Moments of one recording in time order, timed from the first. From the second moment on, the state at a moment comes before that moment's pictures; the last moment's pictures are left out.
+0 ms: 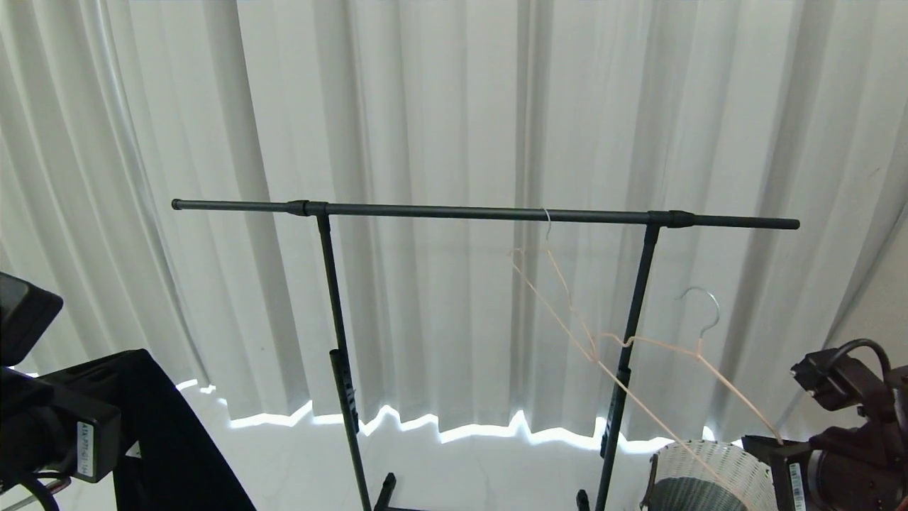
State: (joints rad) left arm -0.24 0.94 -0.50 -0.10 0.21 0.31; right arm 0.51 1.26 -0.32 -0.31 -0.16 0.21
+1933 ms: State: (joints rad) left arm -0.53 1.38 -0.73 -0.22 0.45 -0.06; right arm 1.24 1.31 -0.39 -0.57 -0.15 0.21
